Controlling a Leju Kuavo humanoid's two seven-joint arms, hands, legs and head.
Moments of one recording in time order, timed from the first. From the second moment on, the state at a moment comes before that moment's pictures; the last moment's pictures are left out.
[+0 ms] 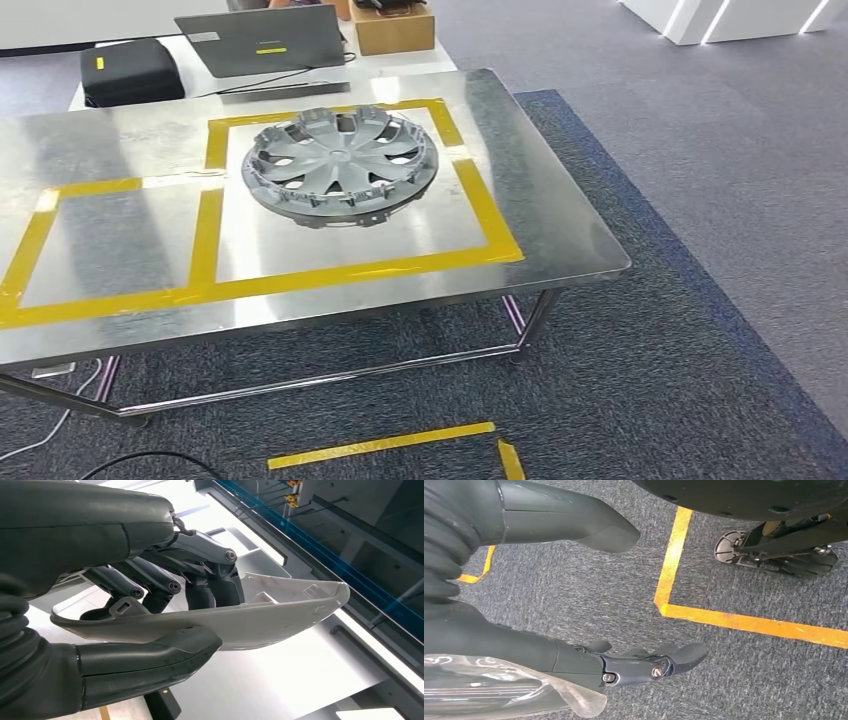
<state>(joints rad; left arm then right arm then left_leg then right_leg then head) 0.59 -0.25 0.10 -2.28 -0.36 0.70 -0.70 0.02 0.00 1.09 -0.07 -0.59 -0.21 -0.21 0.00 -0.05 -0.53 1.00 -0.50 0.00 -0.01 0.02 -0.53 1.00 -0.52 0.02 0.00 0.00</state>
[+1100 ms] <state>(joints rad) 0.59 -0.25 0.10 -2.28 -0.36 0.70 -0.70 0.02 0.01 1.09 -0.08 -0.58 -0.19 -0.22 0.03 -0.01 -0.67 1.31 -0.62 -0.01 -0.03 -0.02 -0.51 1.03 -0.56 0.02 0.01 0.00</state>
